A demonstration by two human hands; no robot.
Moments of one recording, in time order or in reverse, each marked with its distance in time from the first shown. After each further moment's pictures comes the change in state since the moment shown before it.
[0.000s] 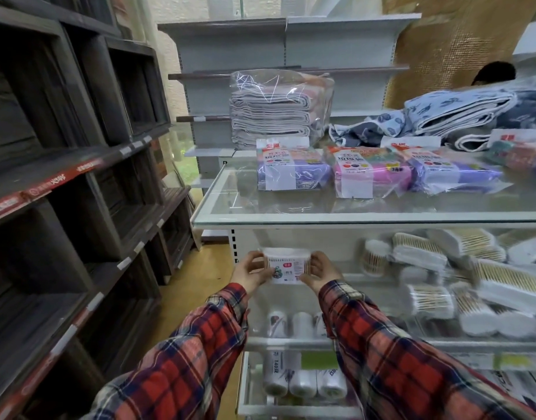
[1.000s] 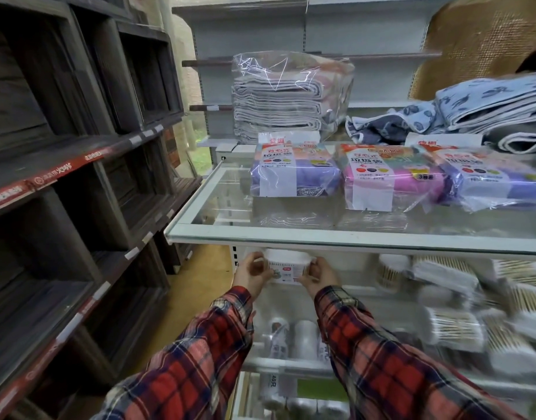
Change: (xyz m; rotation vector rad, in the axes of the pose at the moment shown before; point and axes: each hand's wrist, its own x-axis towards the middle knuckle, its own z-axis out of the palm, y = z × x) left_hand 0.047 -0.026 0.011 0.052 0.153 0.028; right_hand 0.070 0.039 0.023 0.142 -0.005 0.093
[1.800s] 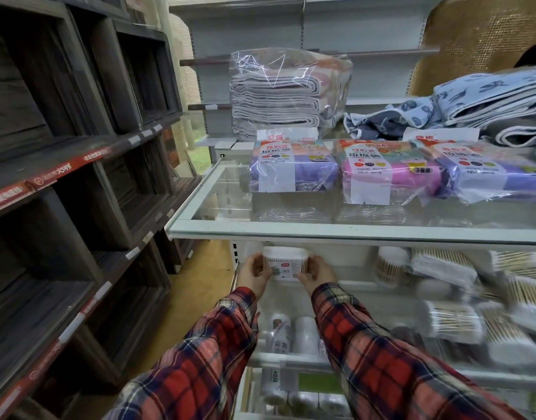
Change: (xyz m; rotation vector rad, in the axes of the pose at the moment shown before) left_hand -0.002 -0.008 0.008 0.033 0.032 -0.021; right_hand -0.004 0.006 0.004 -0.118 0.026 -0.047
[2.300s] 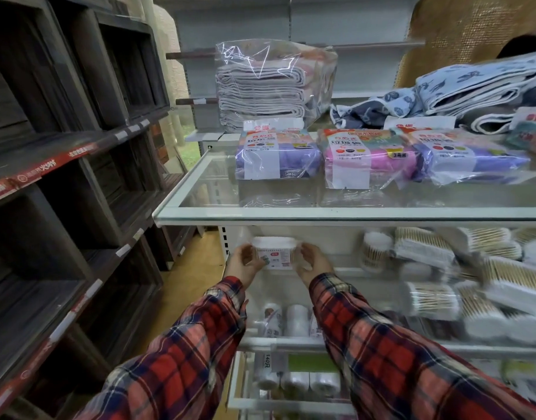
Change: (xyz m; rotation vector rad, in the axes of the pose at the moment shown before) left_hand -0.014 0.010 -0.007 -0.016 -0.031 -0.006; right_hand -0.022 -0.005 -0.019 -0.028 0.005 -0.061
